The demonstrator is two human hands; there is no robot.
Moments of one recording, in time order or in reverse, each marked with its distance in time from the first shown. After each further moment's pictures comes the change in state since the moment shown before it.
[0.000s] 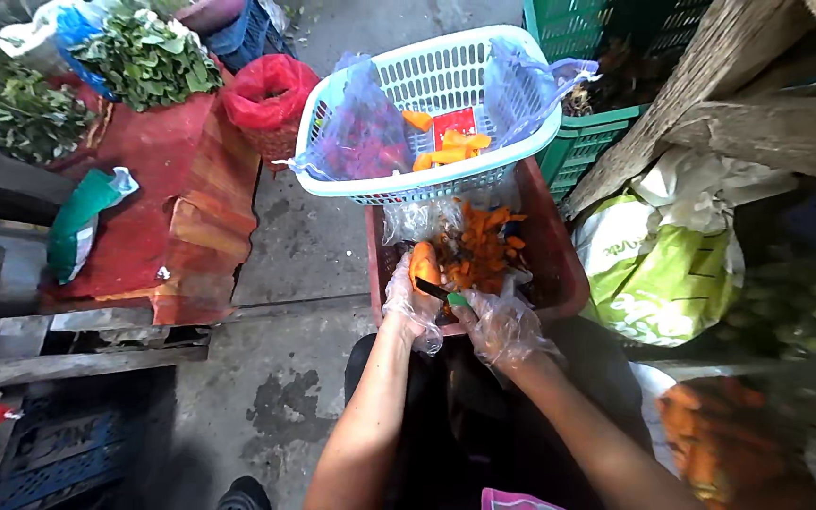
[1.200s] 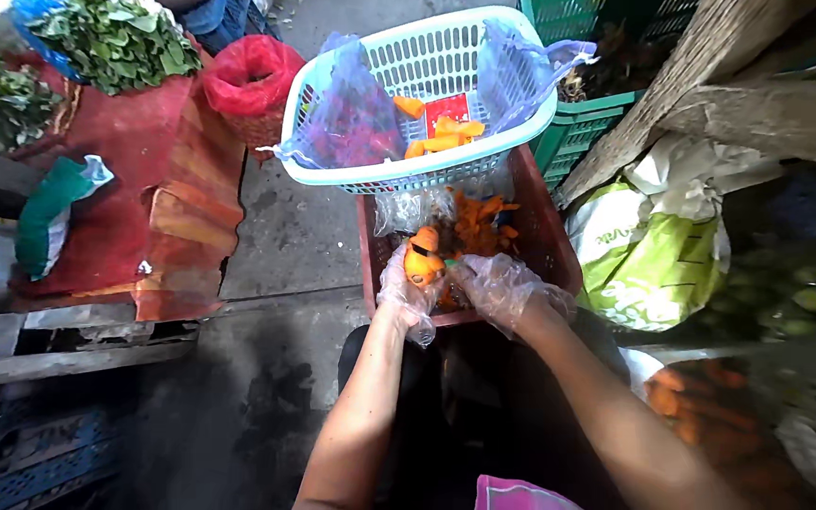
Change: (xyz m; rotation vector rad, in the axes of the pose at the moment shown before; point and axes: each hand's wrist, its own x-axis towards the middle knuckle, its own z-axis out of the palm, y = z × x) left_hand -0.006 0.001 0.003 0.030 0.036 -0.056; right_hand 0.036 0.003 -0.030 0.006 -0.145 0.109
